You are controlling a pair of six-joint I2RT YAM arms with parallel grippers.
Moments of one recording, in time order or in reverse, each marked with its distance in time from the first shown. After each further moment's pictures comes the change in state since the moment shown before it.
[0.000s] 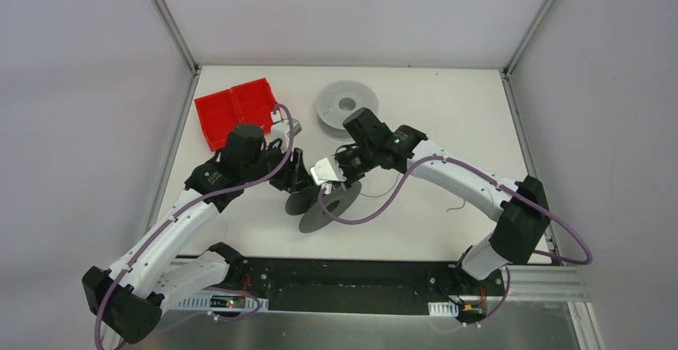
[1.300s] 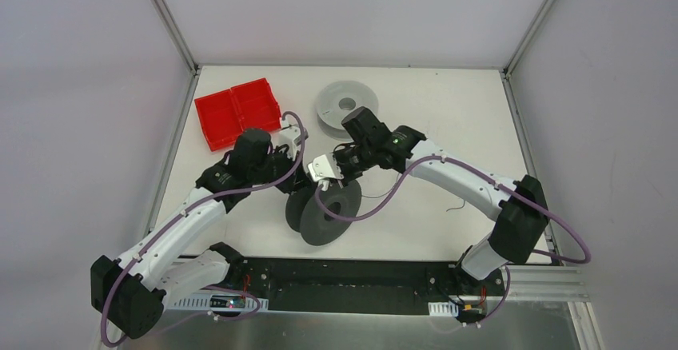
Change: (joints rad) left arm -0.003 0.050 -0.101 0.113 0.008 0.091; right arm -0.002 0.008 -0.002 0.037 0.001 0.050
